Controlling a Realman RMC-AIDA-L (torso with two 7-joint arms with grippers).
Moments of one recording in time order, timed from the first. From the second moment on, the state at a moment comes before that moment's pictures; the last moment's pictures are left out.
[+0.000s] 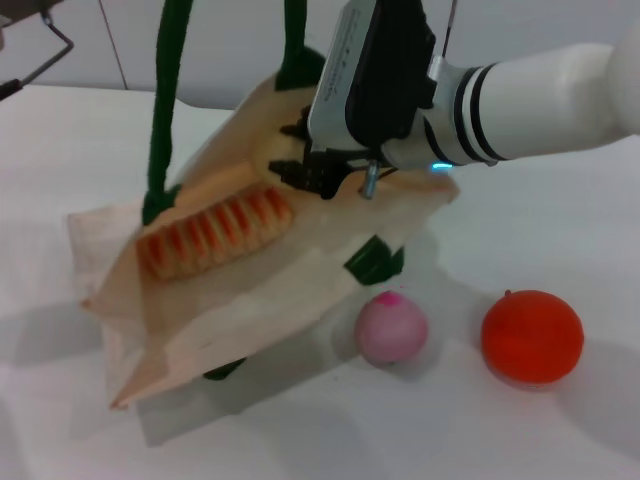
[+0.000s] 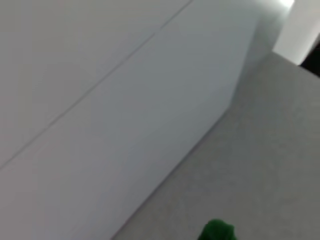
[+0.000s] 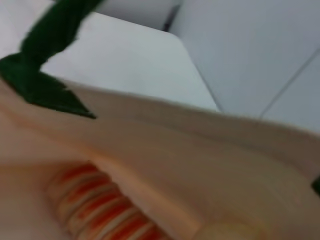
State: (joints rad) left arm -0.76 -1.81 0.44 0.35 -1.55 -1.90 1.11; right arm 0.90 2.04 -1.86 -0.94 -2.11 -0.66 2.07
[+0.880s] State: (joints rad) left arm -0.65 -1.77 0.38 0.35 -1.65 -1.90 1.14; right arm 0.83 2.03 -1.85 -1.02 -2.04 -0.75 2.12
